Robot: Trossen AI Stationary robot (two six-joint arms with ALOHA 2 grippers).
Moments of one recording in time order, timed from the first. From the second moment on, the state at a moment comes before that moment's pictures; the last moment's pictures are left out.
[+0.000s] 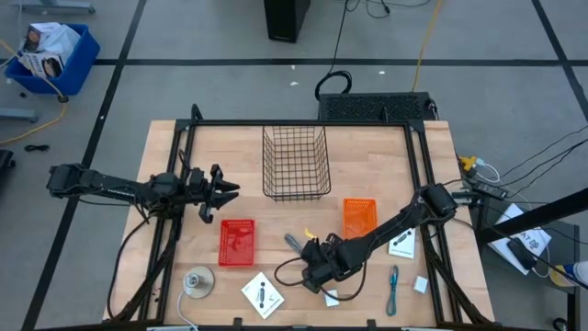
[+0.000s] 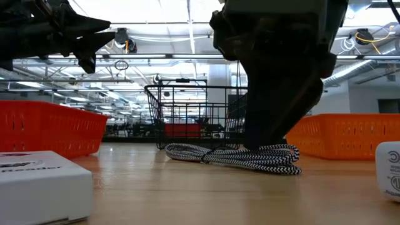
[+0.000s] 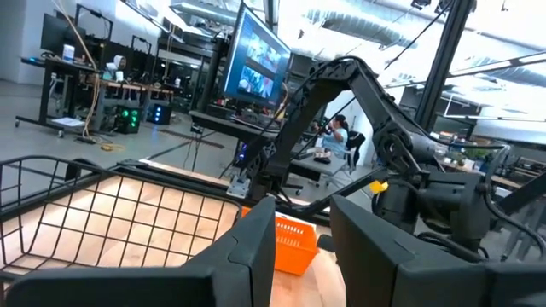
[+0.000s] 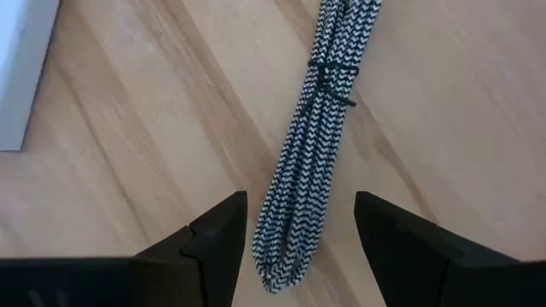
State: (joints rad) left arm -0.03 0.62 0.01 0.83 -0.03 -0.26; right arm 0.50 2.06 1.43 -0.64 0.23 1.03
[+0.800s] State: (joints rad) left arm -0.03 0.62 0.01 0.82 -0.03 -0.25; right arm 0.47 2.10 1.43 -0.59 0.23 1.01
